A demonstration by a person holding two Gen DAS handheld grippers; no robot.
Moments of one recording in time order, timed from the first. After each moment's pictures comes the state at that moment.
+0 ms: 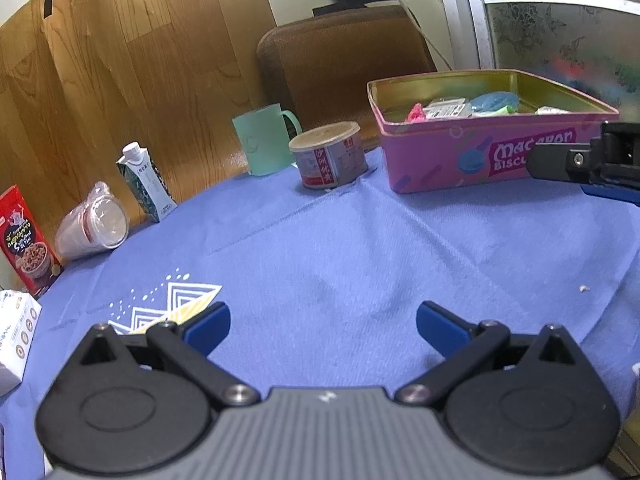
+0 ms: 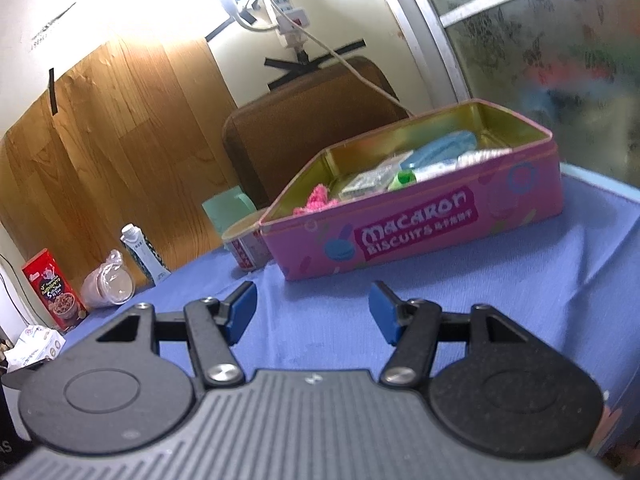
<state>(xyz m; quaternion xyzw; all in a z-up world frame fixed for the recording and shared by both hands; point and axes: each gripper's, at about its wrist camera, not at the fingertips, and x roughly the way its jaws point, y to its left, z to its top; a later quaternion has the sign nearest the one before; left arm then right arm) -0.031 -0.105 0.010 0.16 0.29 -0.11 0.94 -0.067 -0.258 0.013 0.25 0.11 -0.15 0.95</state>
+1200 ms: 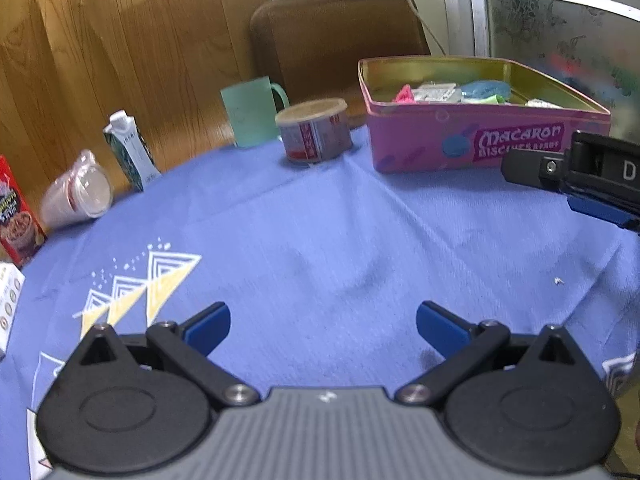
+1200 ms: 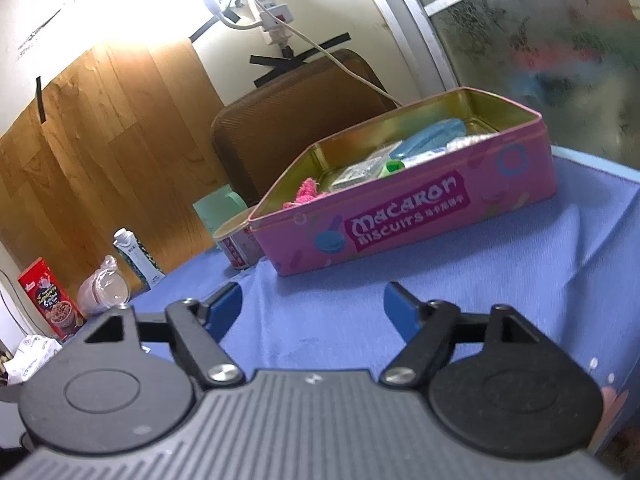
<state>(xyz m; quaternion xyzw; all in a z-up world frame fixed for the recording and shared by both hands) -0.035 -0.109 0.009 0.13 0.34 -0.12 0.92 -0.064 -0.259 0.003 0.27 0.11 -0.16 0.94</state>
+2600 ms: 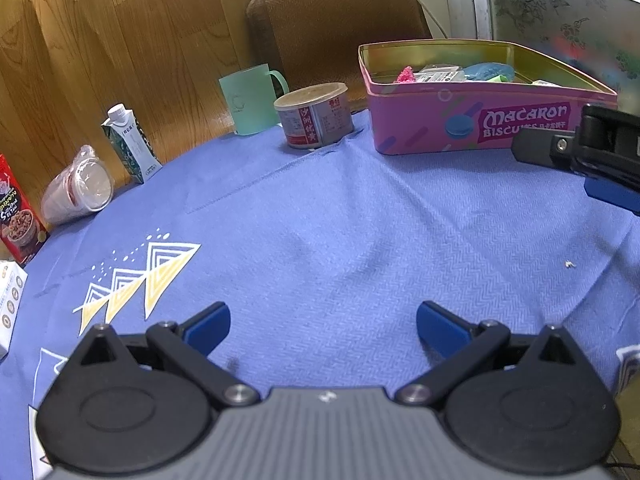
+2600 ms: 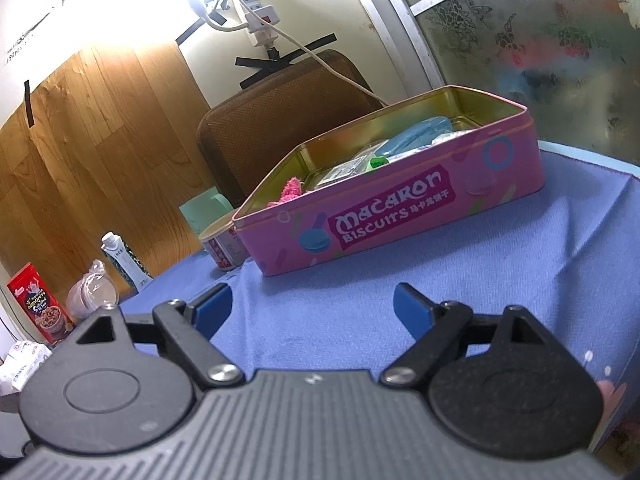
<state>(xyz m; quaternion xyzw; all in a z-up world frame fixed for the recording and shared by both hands) -0.035 -0.117 0.001 0.14 0.35 -0.10 0.92 -0.064 -0.265 -0.002 0.27 0.11 -0.17 0.94</state>
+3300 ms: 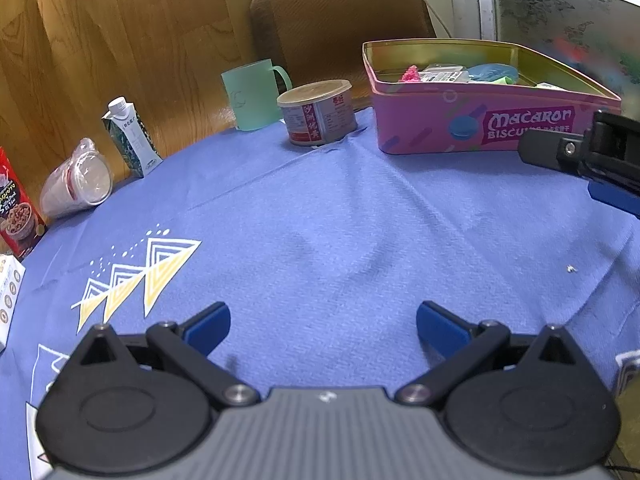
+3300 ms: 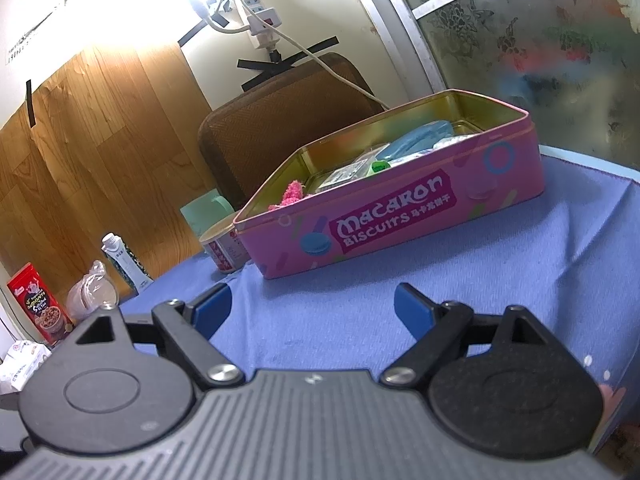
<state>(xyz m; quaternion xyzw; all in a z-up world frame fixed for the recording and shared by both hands) -0.031 -0.115 0.002 0.13 0.36 -0.10 0.92 -0.064 -0.262 -0.001 0.27 0.11 -0.18 0.94</state>
